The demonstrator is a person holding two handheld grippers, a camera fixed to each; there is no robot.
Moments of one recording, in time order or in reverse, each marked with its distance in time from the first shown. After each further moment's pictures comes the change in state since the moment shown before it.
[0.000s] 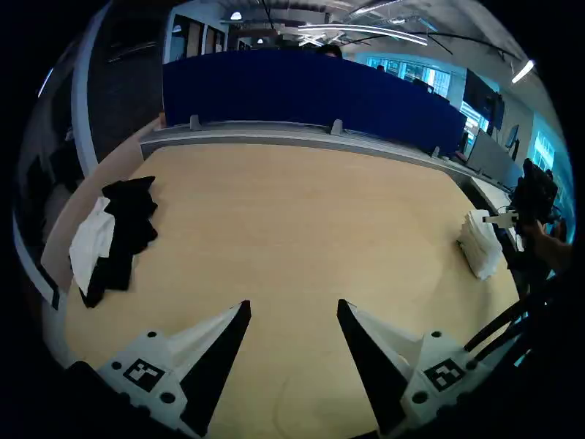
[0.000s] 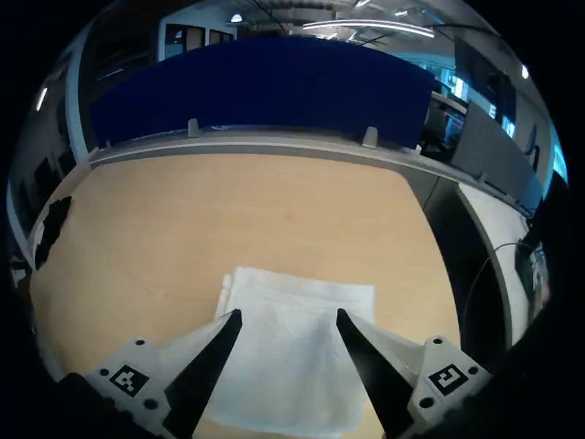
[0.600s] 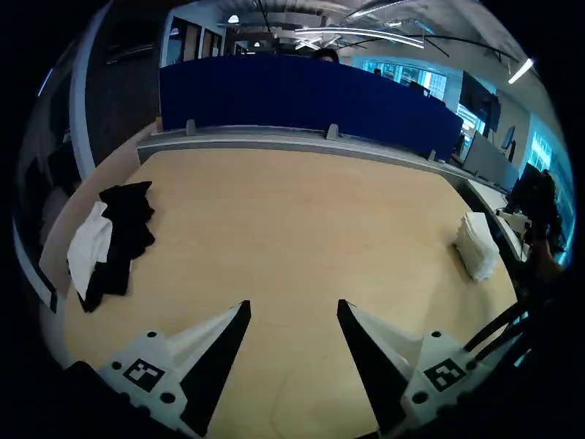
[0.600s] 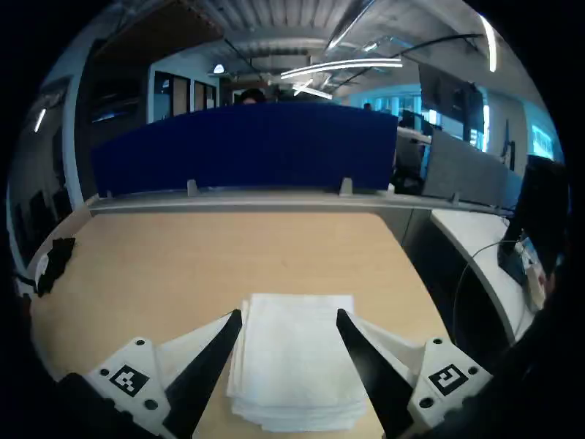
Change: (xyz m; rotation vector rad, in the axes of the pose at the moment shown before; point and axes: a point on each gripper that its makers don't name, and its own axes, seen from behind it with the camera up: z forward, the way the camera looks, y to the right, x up) left arm 0.006 0.003 -0.001 -0.018 0.021 0.005; right arm 0.035 -0.012 -0.074 -0.073 0.328 0.088
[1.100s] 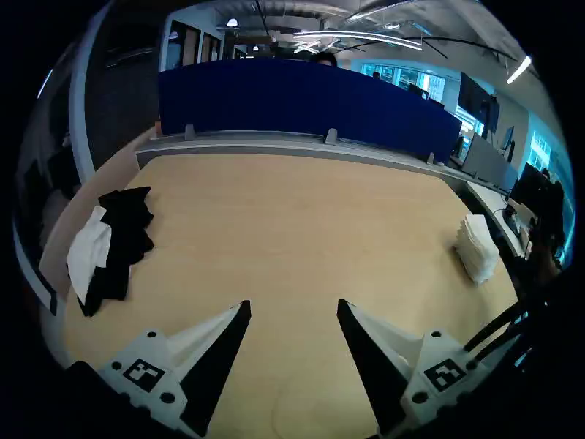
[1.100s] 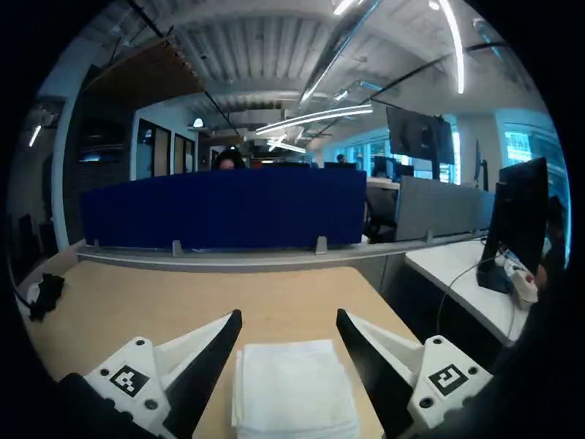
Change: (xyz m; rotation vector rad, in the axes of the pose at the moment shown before) left arm 0.005 0.001 0.001 -0.001 0.024 0.004; right arm 0.047 0.008 -0.022 -0.106 0.235 0.036
